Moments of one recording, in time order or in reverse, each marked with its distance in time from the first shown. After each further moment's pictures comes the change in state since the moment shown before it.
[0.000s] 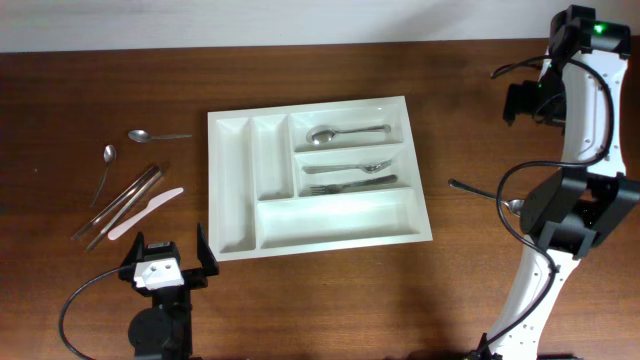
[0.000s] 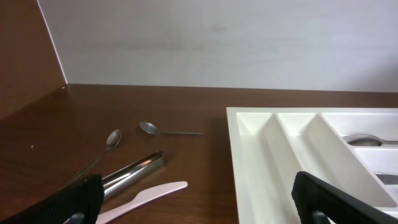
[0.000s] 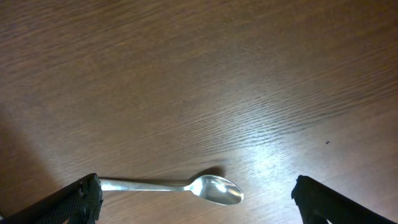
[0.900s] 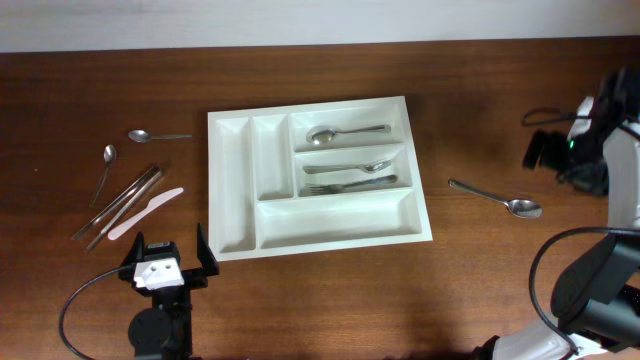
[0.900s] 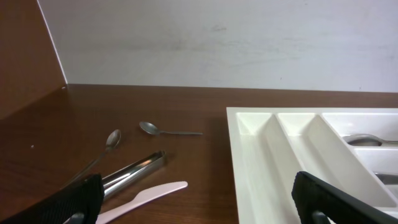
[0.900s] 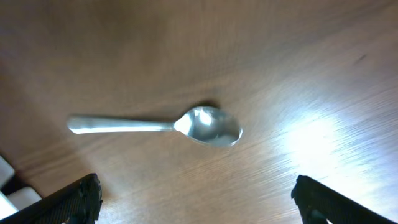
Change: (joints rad) left arm 0.000 0.000 0.000 0.000 0.000 0.000; right arm -0.178 -0.547 -0.886 0.385 -0.207 -0.009
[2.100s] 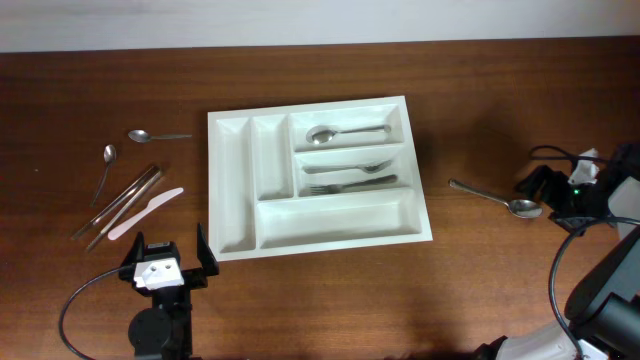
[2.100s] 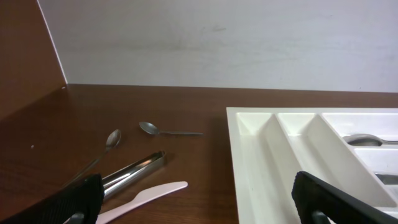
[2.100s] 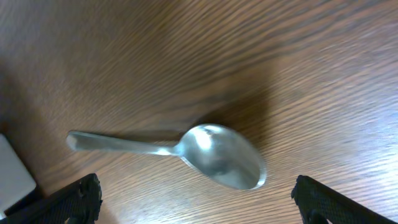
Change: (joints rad) left arm 0.000 0.000 0.000 0.000 0.000 0.000; right arm -0.208 -0.020 -0.377 0.407 -0.348 -0.048
